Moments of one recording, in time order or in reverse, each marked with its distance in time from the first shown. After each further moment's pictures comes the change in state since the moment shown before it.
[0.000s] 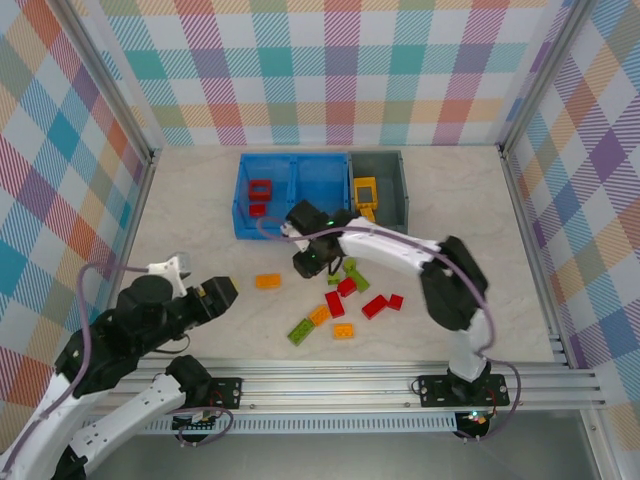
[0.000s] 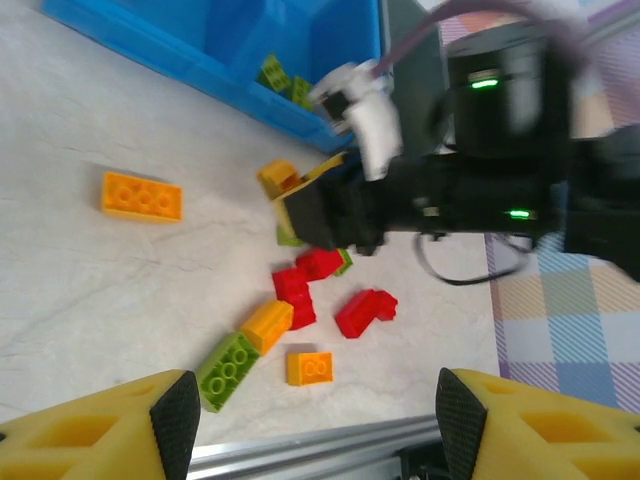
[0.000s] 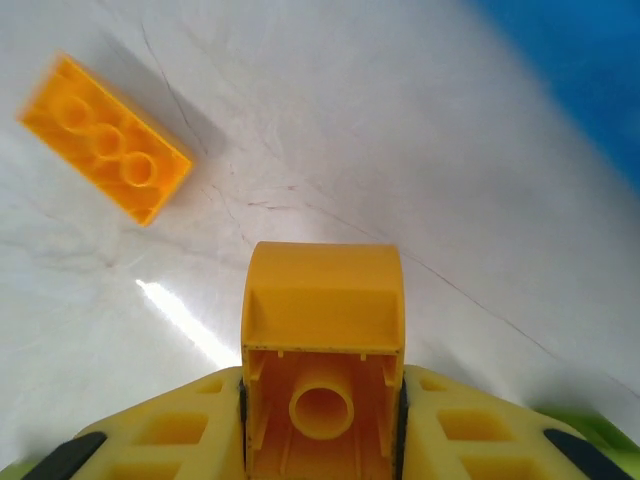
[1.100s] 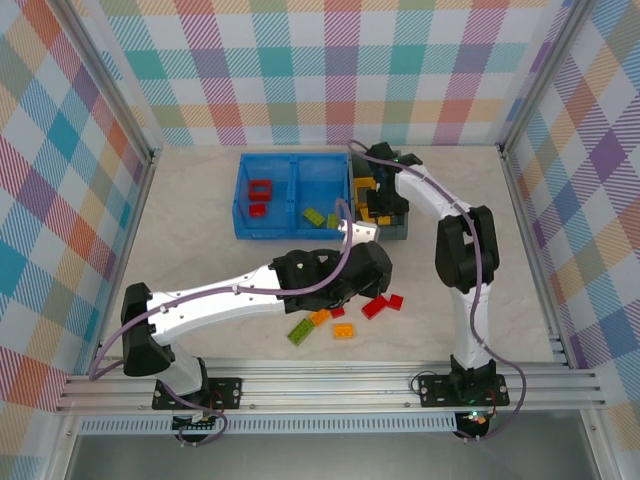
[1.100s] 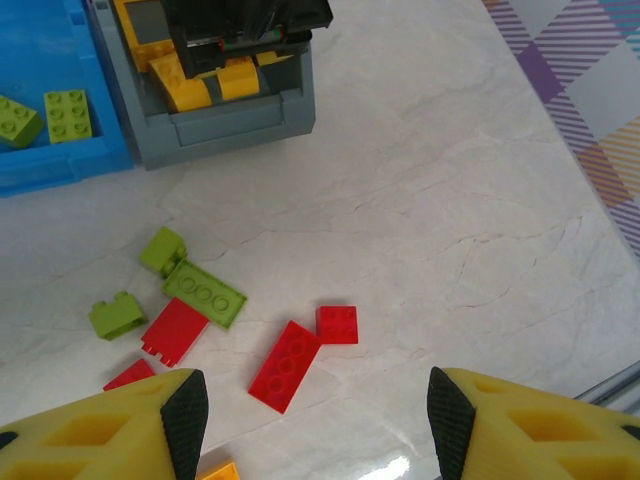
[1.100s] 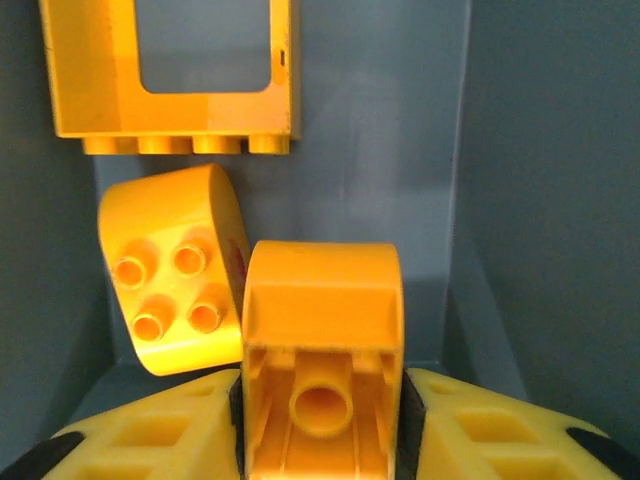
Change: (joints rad) left arm -0.543 1.091 0.594 0.233 -0.429 0.169; right arm -0.488 0.278 0.298 -0.213 0.130 0.203
